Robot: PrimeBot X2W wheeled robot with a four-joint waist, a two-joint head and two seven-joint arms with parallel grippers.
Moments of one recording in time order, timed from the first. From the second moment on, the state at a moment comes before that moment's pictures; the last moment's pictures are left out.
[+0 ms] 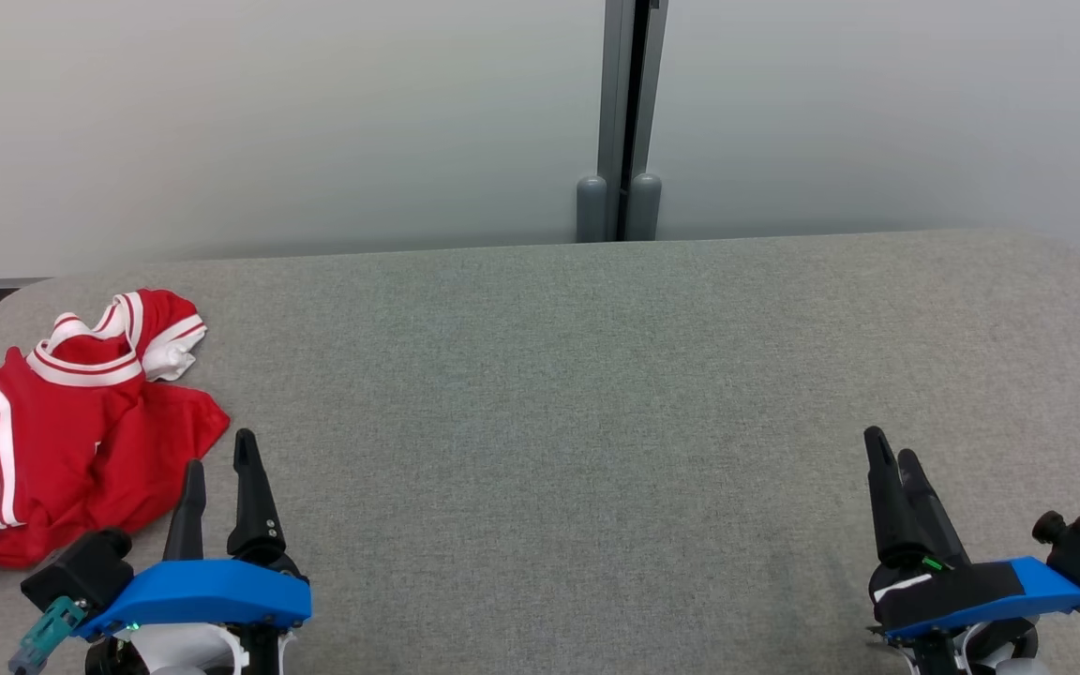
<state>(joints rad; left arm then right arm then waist) -0.06 0.04 -0.01 0.21 -0.68 0.01 -0.11 -0.08 -0.04 0.01 0.23 0.83 0.13 -0.11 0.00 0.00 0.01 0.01</state>
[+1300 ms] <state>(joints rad) -0.07 0.05 -0.05 0.23 -0.26 0.07 -0.21 -0.10 -0.05 0.04 0.23 0.42 0.13 -0.21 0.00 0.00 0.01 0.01</state>
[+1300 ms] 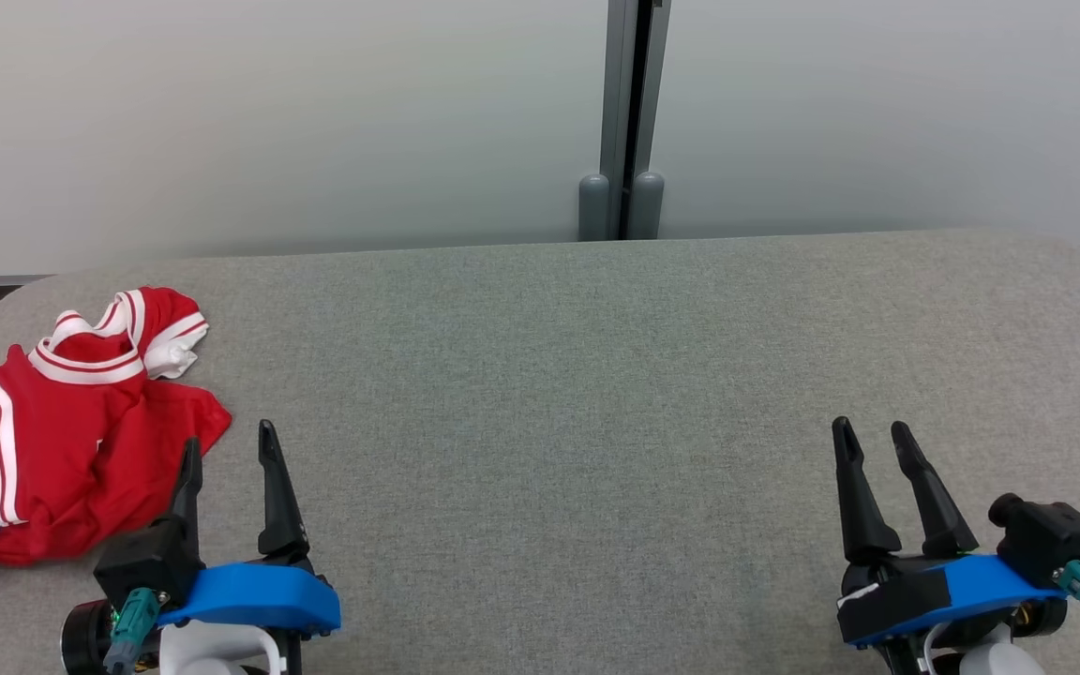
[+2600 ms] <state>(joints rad) -0.08 0.05 -0.05 0.27 -0.09 0.10 -0.26 -0.11 -0.05 0.05 0.29 0.22 0.13 -0.26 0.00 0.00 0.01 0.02</state>
